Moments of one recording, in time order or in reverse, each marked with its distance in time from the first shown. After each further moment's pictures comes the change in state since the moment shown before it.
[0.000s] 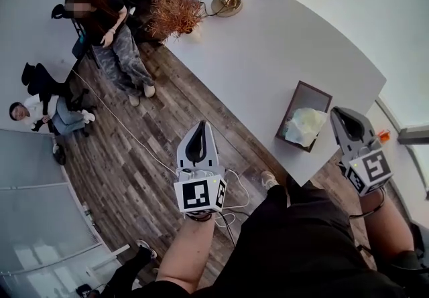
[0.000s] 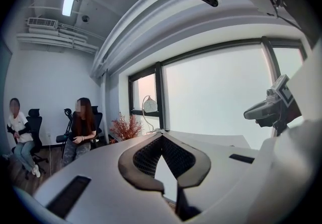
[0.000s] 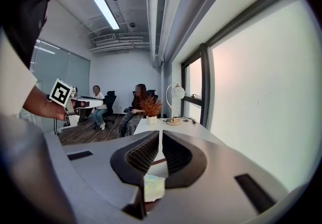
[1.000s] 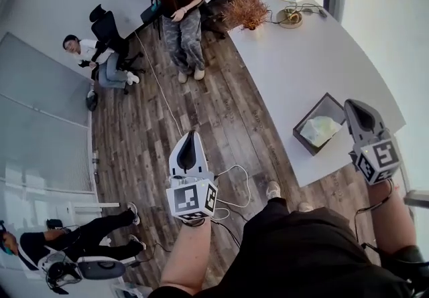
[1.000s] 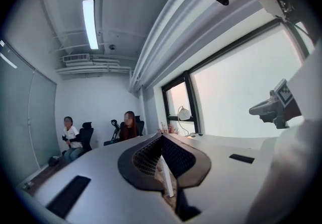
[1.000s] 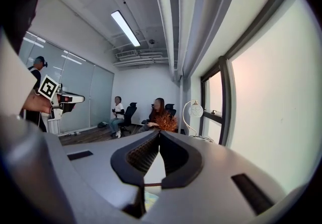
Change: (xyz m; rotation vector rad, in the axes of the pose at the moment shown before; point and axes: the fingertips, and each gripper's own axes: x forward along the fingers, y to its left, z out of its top) left arm -0.193 0.011 0.050 0.028 -0.042 0.468; right arm -0.016 0.004 0.056 -0.085 -0.159 0.253
